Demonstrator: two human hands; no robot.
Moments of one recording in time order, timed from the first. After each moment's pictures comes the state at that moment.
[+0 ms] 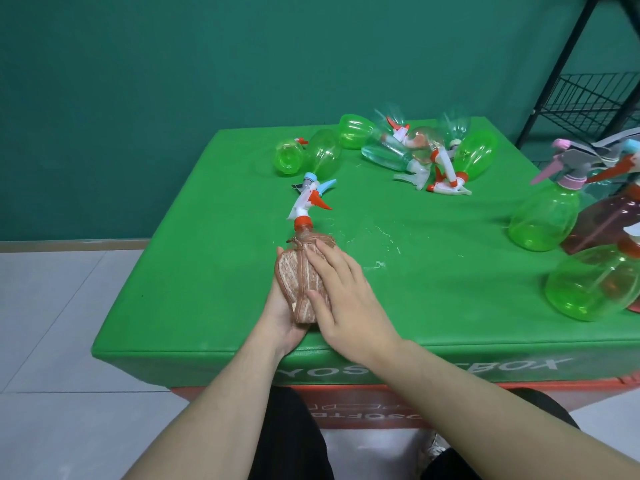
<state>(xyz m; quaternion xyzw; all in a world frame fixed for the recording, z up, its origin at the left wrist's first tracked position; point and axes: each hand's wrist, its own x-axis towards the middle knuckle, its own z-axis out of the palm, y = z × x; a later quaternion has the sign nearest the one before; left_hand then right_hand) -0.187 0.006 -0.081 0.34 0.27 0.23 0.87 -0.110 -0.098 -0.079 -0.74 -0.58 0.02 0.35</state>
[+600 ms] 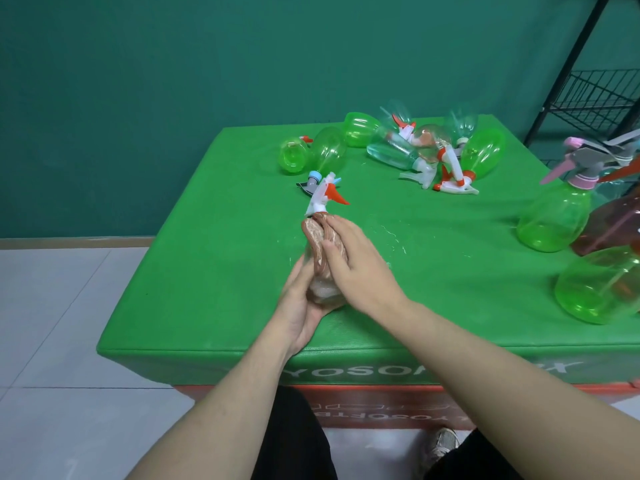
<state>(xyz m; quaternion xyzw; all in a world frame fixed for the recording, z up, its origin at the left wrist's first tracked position) -0.180 0.003 -0.090 0.42 0.22 0.25 0.84 -0.078 -0.065 -0.051 -0.74 -0.49 0.12 0.44</state>
